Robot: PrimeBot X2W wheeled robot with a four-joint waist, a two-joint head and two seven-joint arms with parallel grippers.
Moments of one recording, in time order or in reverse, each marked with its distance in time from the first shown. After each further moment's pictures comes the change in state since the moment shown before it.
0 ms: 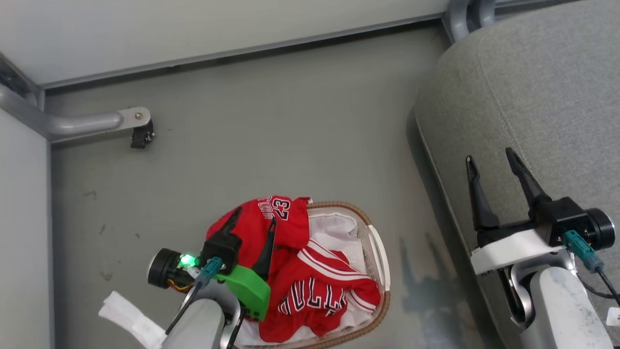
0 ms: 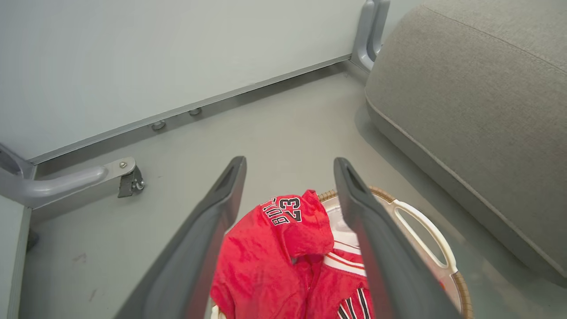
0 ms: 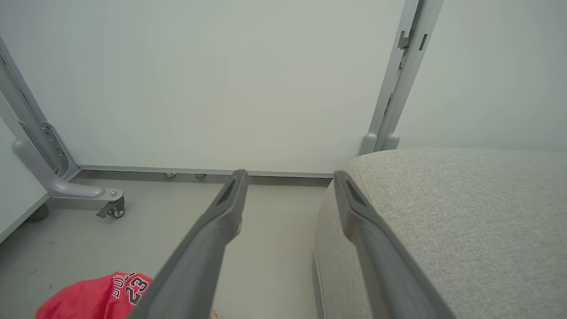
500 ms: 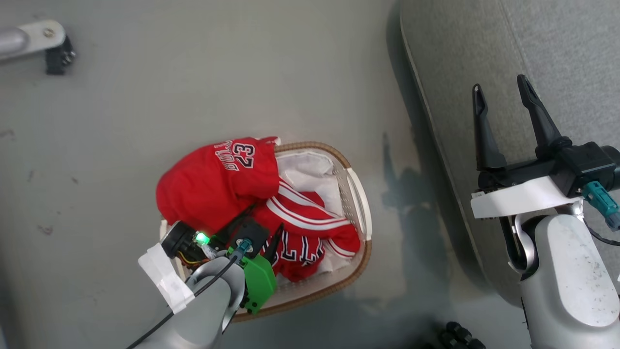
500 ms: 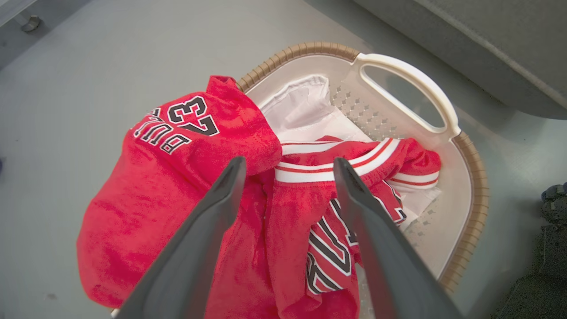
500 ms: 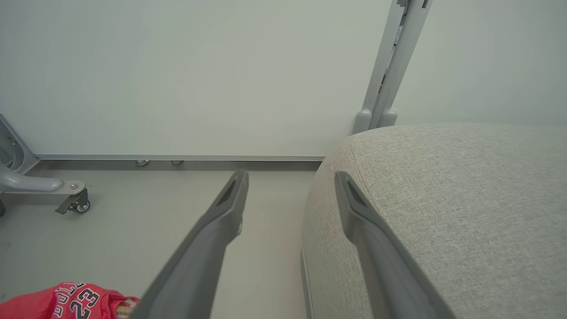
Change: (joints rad) left arm -0.243 0.000 -0.223 0.352 0.082 -0.020 0.000; right arm -0.176 -0.001 0.011 -0.062 0.037 0.000 0.000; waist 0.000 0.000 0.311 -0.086
